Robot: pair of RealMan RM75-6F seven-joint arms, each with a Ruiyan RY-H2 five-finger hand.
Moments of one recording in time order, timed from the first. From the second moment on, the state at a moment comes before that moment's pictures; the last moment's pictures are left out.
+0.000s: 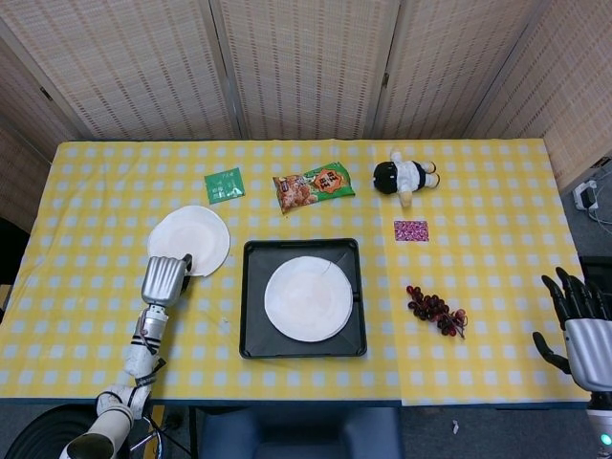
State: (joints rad) left arm -0.64 -2.18 -0.14 -0.13 1.42 1.17 -0.10; right arm 0.02 -1.08 0.05 -1.63 -1.51 1.52 -0.06
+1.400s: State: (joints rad) left arm -0.55 -1.95 -0.06 -0.86 1.63 1.82 0.15; right arm 0.00 -1.06 -0.02 -1.66 -1.65 1.56 -0.04
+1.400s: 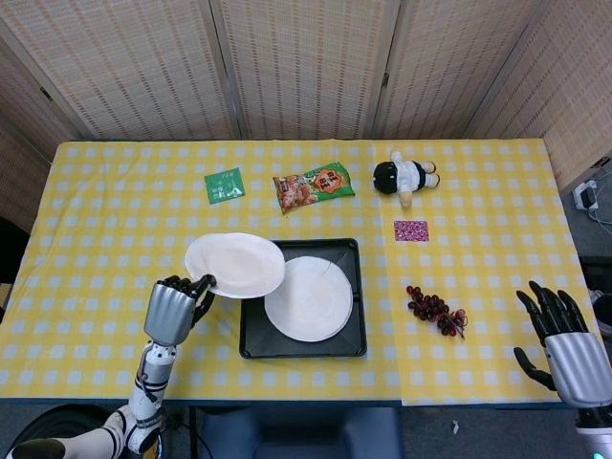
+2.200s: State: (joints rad) left arm -0.62 -2.11 -0.08 -0.90 1.70 1.62 0.29; right arm 0.01 -1.04 -0.02 -1.65 -1.65 1.55 0.01
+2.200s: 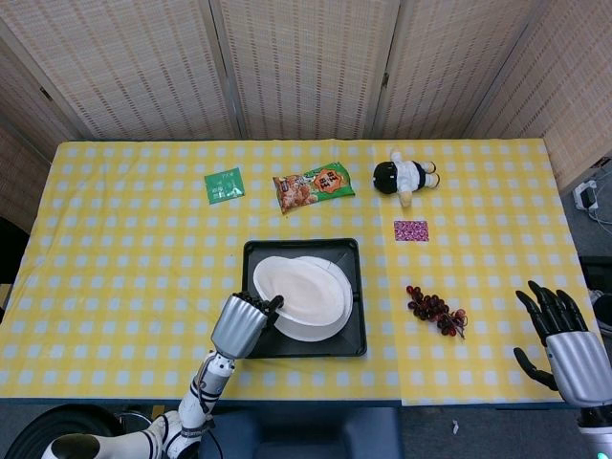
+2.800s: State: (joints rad) left arm -0.68 -2.23 -0.14 -0.72 1.67 1.56 0.19; right arm 0.00 -1.03 -0.01 -1.65 -1.63 1.57 0.03
